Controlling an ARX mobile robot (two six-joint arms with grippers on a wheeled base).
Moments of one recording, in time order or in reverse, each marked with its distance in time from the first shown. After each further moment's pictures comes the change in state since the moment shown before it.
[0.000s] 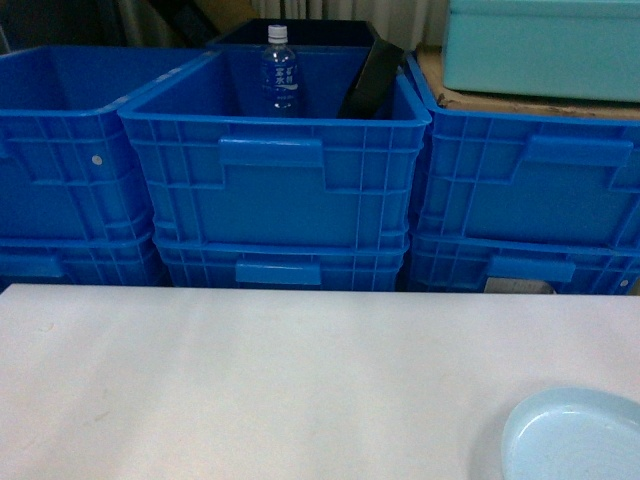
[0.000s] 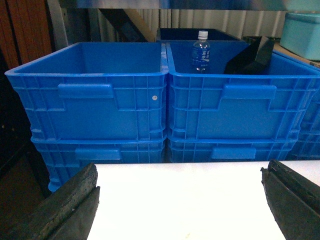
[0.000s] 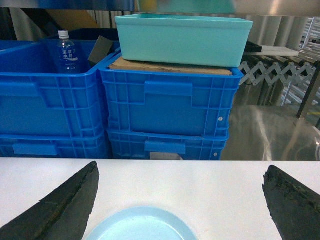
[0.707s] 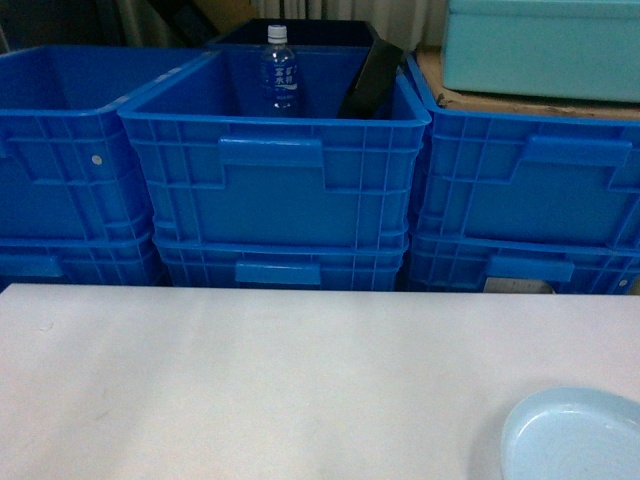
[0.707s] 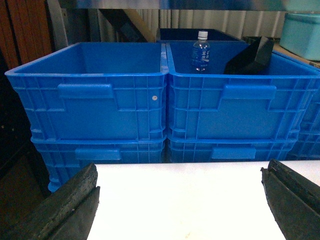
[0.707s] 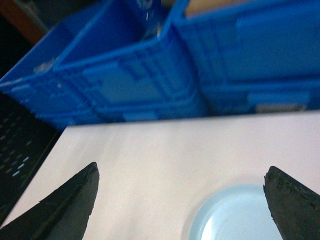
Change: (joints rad) left arm 0.000 0.000 0.000 0.000 0.000 0.000; right arm -0.168 0.926 0.435 0.105 -0.575 0.258
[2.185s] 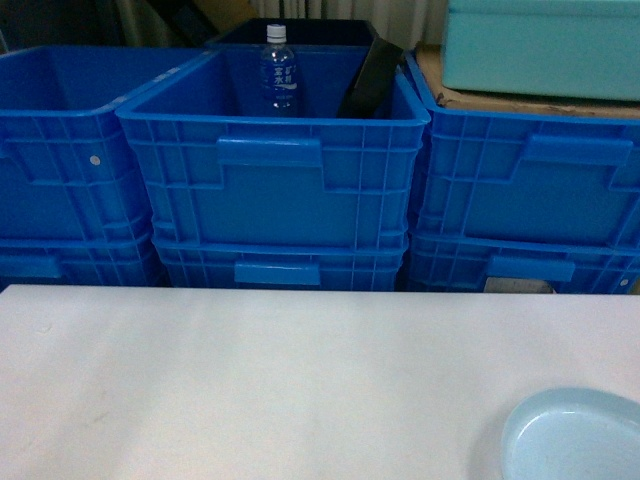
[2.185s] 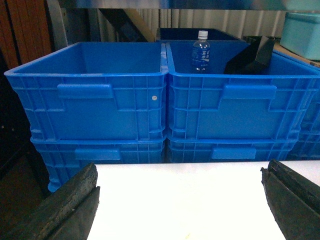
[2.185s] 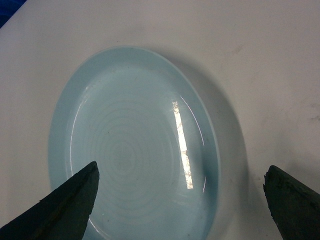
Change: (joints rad) left arm 0.000 0.000 0.000 0.000 0.000 0.000; right arm -0.289 0.828 0.076 0.013 -0.050 -0.245
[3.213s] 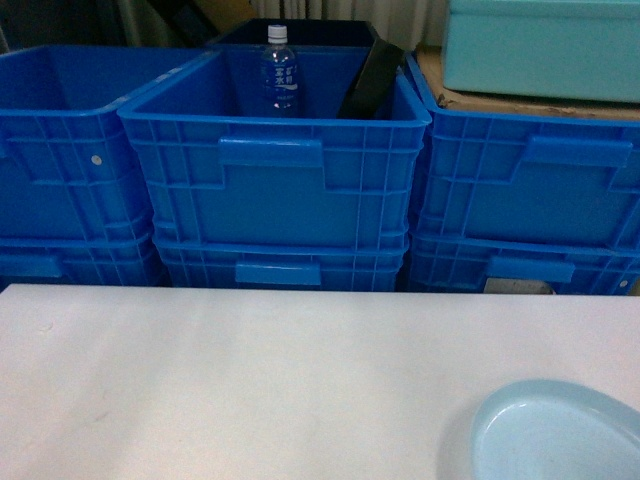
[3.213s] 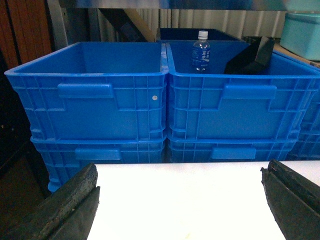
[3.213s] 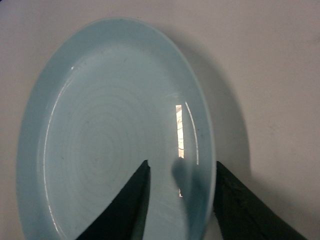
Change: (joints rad) left arm 0.000 0.000 0.000 0.000 0.000 0.000; right arm 0.072 0.233 -0.050 0.257 -0.010 -0.050
